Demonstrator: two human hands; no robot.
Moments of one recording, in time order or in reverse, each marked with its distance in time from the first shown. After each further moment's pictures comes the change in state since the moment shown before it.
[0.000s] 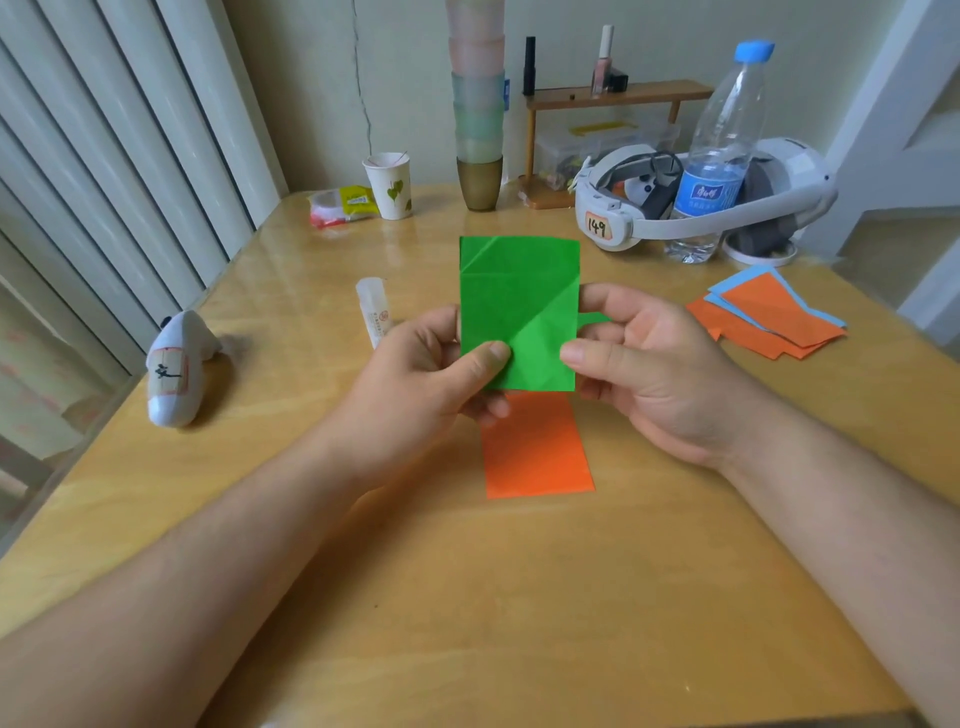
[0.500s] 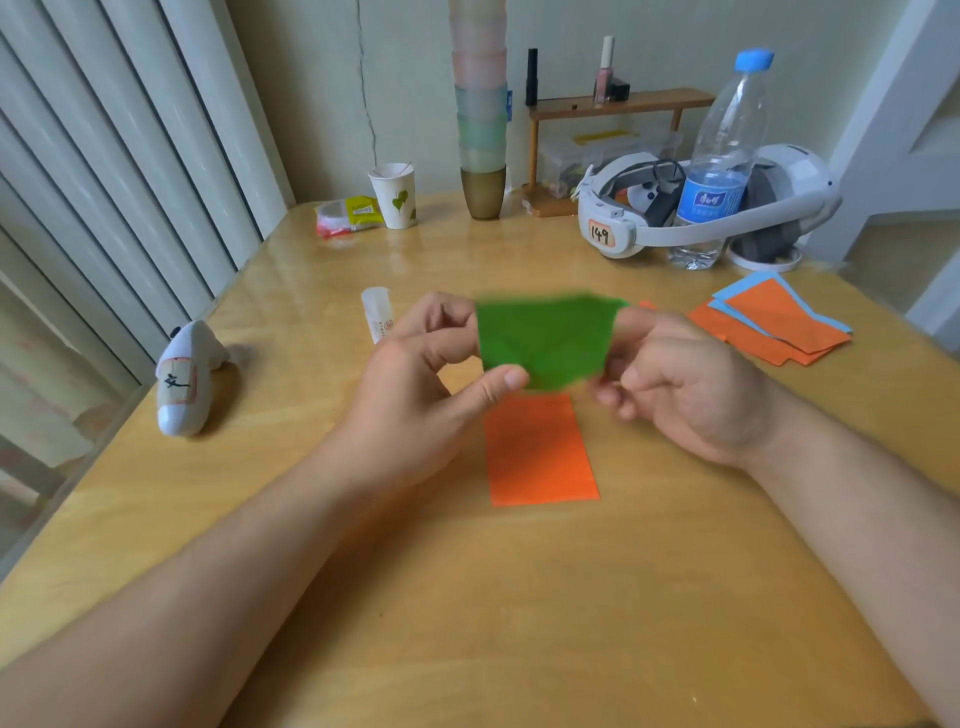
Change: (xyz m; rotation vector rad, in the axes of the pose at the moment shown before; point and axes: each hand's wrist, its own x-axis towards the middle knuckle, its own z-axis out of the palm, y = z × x) left_hand -0.002 -0.002 -0.006 0.583 0.129 0.362; right_hand -0.004 -0.008 -0.017 -0.111 -0.185 -0.007
